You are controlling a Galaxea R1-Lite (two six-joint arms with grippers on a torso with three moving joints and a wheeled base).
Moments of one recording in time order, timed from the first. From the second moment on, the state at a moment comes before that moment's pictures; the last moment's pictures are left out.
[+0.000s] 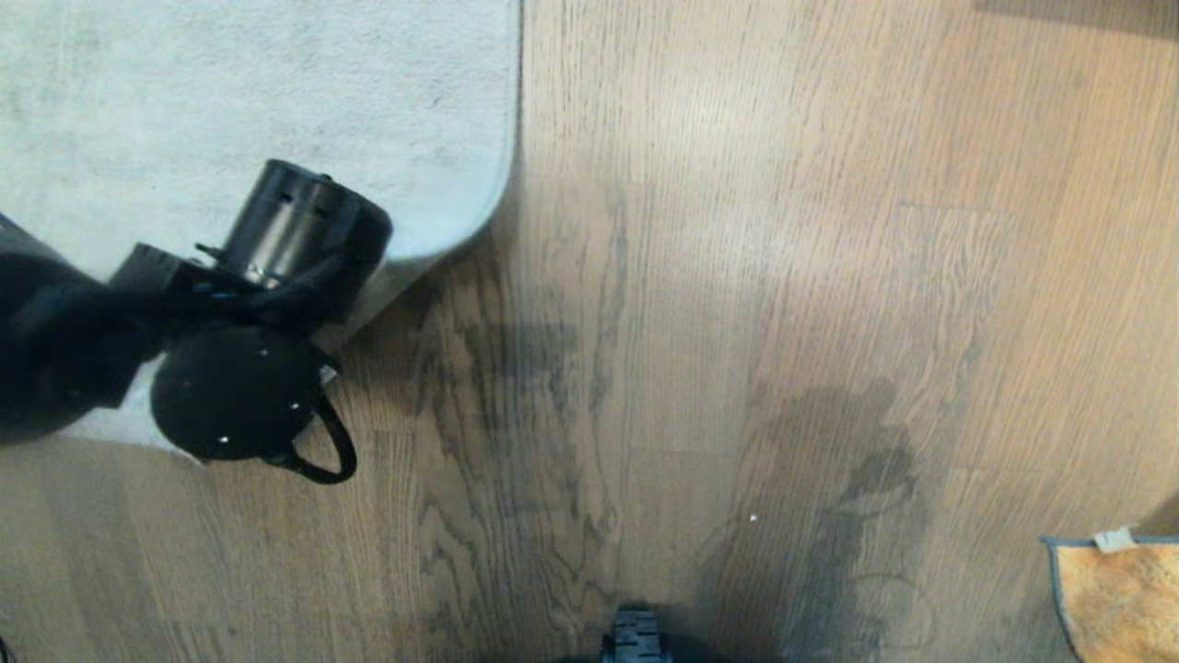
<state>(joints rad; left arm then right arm) -0.58 1.57 -1.19 0.36 1.17 0.34 -0.01 0.00 0.00 0.01 0.02 -0.08</state>
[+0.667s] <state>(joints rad) -0.42 1.42 -1.21 0.35 1.02 0.47 -0.01 0.00 0.00 0.01 0.02 -0.08</state>
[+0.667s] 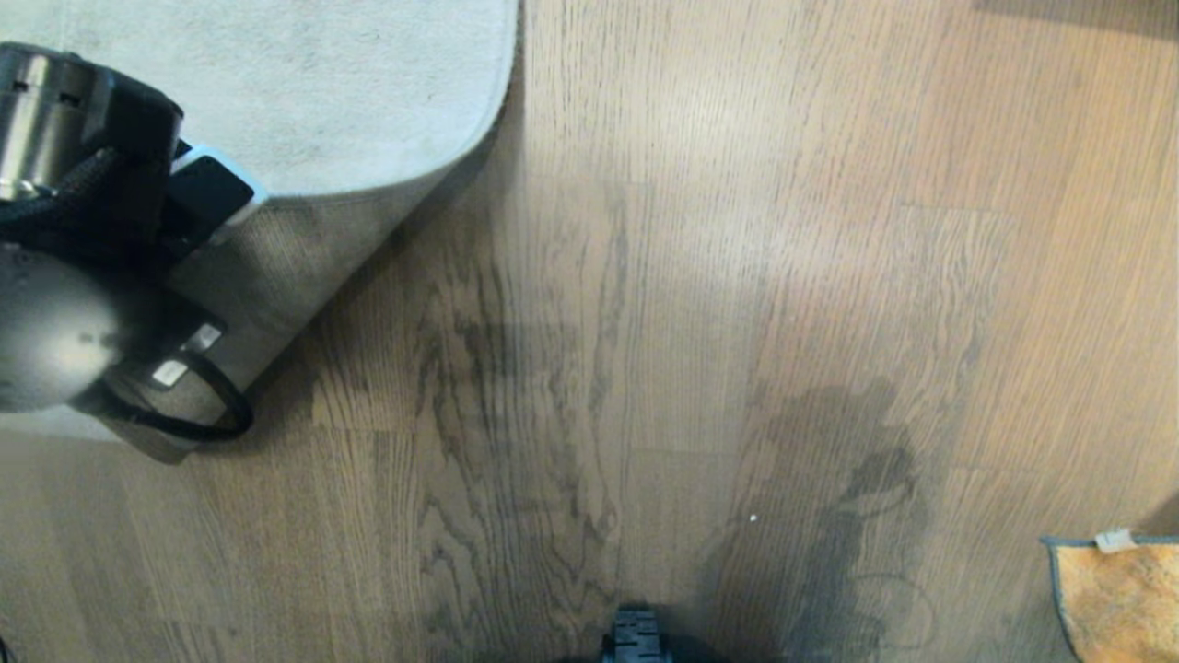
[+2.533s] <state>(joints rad) -0.27 1.42 -1.38 0.03 0.71 0.90 -0.01 0.00 0.00 0.01 0.02 -0.08</state>
